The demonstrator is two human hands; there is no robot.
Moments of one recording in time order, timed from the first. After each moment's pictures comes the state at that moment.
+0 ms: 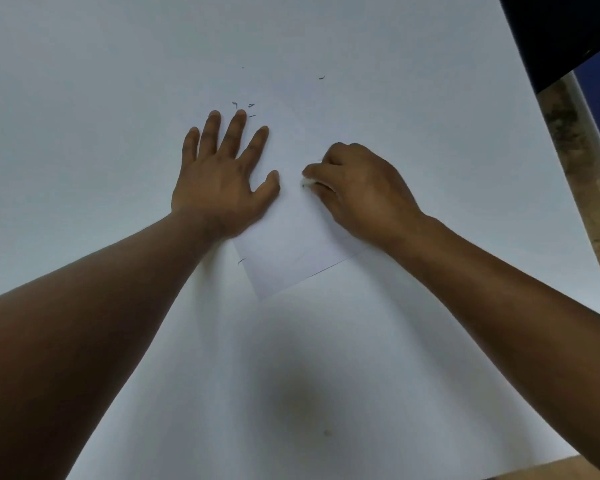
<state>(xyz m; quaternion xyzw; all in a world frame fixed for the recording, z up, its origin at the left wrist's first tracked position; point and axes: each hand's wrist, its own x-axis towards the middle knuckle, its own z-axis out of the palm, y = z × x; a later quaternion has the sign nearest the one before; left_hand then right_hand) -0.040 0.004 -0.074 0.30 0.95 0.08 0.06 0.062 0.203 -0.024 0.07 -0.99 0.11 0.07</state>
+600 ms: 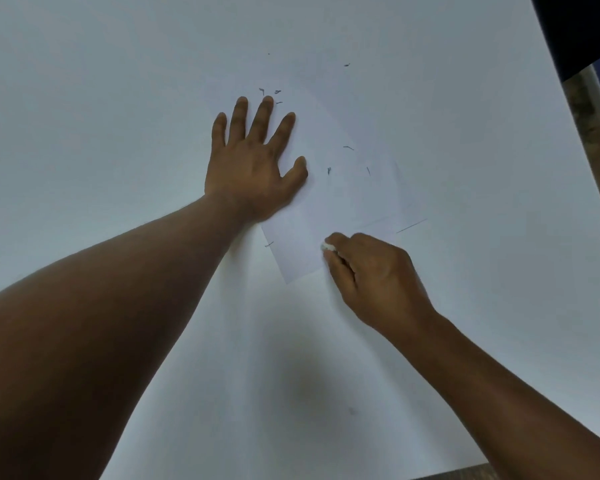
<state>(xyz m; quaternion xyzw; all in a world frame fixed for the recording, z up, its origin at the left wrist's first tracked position) -0.038 0.003 -0.074 0.30 0.95 0.08 0.06 0.156 0.131 -0.032 -0.04 -0.97 0.22 0.04</state>
